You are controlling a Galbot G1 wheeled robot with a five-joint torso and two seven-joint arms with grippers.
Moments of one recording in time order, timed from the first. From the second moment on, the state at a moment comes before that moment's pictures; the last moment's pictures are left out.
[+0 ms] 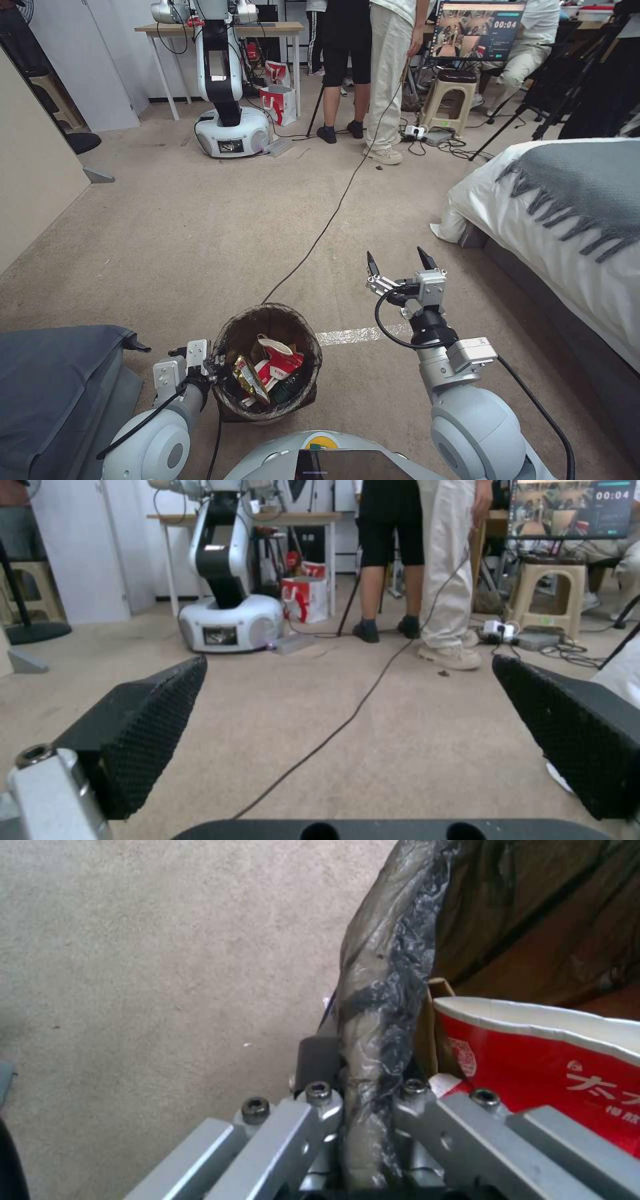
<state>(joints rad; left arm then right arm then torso) 1.78 -1.33 -0.58 -2.33 -0.57 0.74 -0.34 -1.58 1.16 0.27 2.45 0.19 -0.17 0.36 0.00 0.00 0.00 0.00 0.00</state>
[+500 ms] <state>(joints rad) 1.75 -1.34 -0.57 -2.26 -0.57 0.73 -0.34 -1.58 1.16 0.27 2.45 0.19 -0.16 0.36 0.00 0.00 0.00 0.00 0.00</state>
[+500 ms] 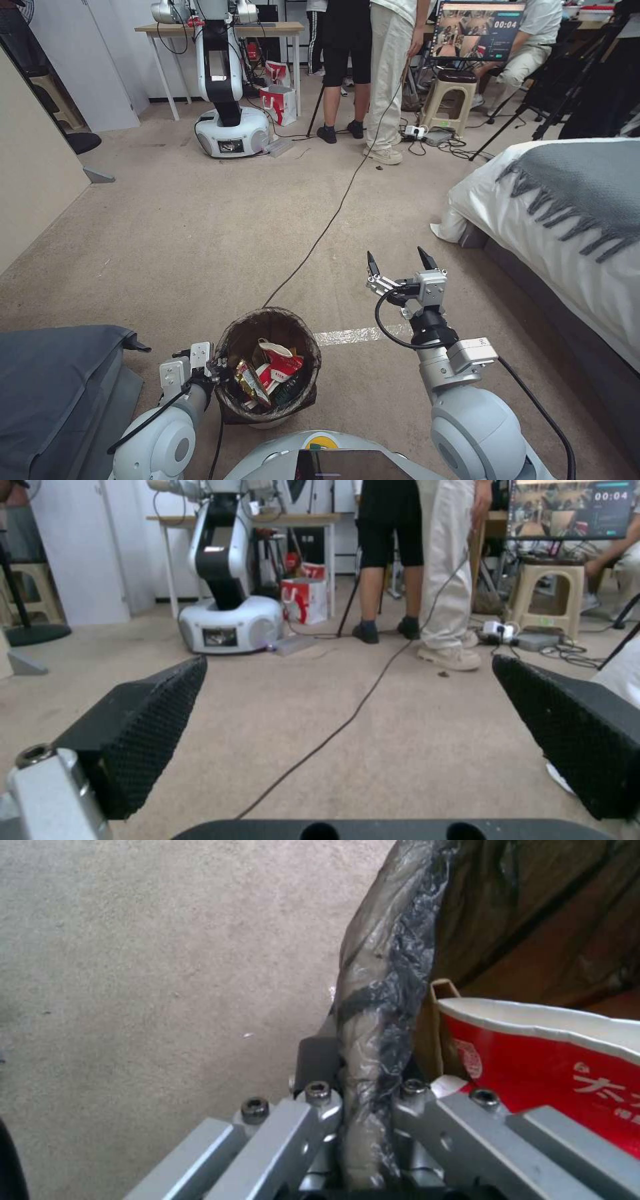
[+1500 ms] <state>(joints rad) 1.70 -1.35 -0.54 -2.19 -0.57 0.73 -0.35 -1.58 1.17 0.27 2.46 0.19 -0.16 0.36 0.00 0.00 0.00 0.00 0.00</state>
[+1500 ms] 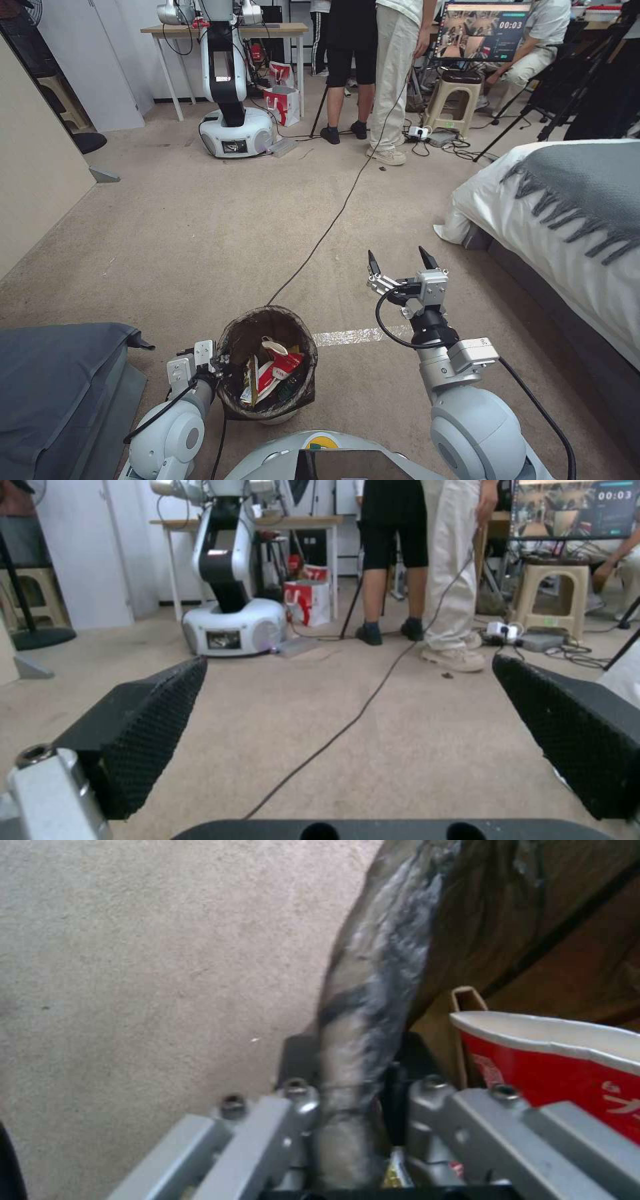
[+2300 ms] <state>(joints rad) 1.75 -1.34 -0.57 -2.32 -0.54 0.74 -0.35 -1.58 1.16 0.26 2.46 0.18 -0.16 0.36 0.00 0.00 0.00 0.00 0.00</state>
